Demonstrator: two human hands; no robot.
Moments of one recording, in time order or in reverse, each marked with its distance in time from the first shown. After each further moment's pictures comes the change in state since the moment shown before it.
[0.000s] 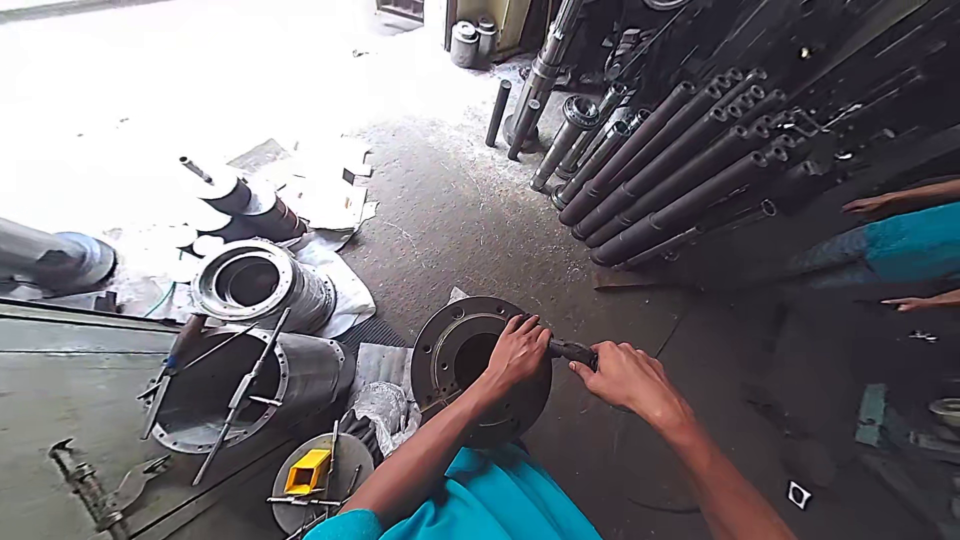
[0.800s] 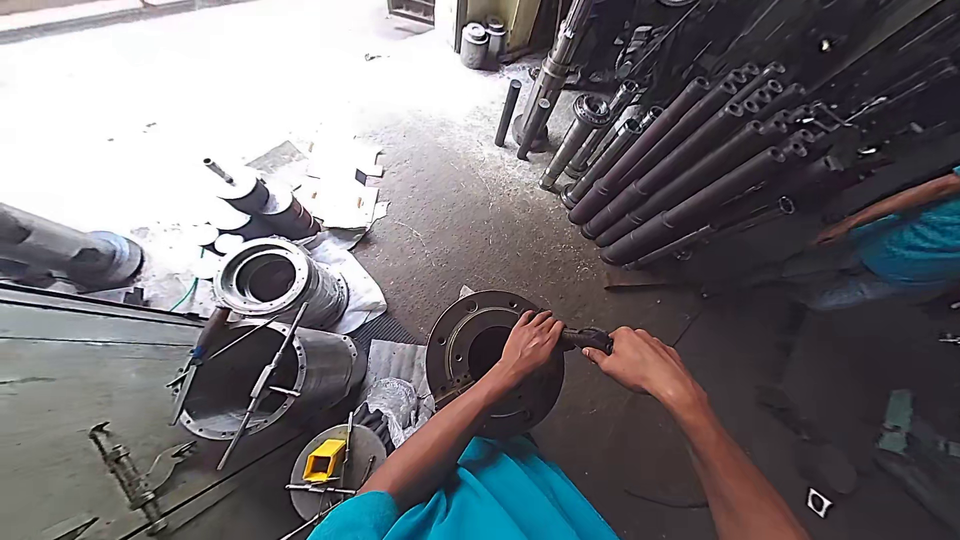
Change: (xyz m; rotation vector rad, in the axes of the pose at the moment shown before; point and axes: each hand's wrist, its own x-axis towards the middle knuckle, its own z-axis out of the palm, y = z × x) left_hand 0.000 -0.004 0.004 -0.015 0.059 0.023; right_hand 0.009 0.002 -0.001 0.055 0.039 0.040
